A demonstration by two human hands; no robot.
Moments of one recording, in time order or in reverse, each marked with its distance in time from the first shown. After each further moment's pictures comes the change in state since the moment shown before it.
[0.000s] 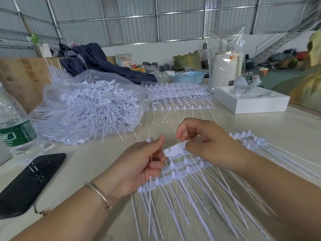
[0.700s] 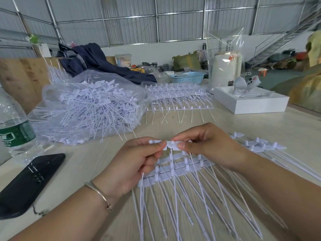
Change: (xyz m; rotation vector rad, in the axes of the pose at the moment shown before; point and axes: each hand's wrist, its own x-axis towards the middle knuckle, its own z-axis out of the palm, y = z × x) left_hand -0.003 0.002 -0.006 0.191 0.008 0.170; right_hand 0.000 0.010 0.001 0.182 -0.010 0.102
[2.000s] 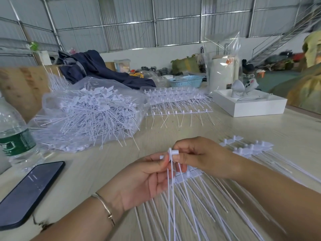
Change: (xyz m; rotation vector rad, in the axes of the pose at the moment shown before) left_hand 0.000 -0.017 0.002 -0.293 -0.327 -0.228; right_hand -0.002 -0.002 0.003 -0.189 -0.233 -0.011
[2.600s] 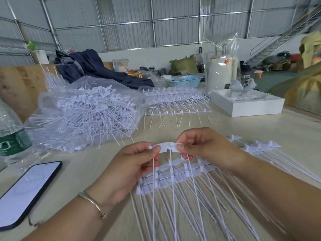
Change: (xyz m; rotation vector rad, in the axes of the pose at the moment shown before) left_hand -0.002 0.013 -0.009 0.280 0.334 0.284; right_hand 0.002 0.005 -0.009 0.271 0.146 0.010
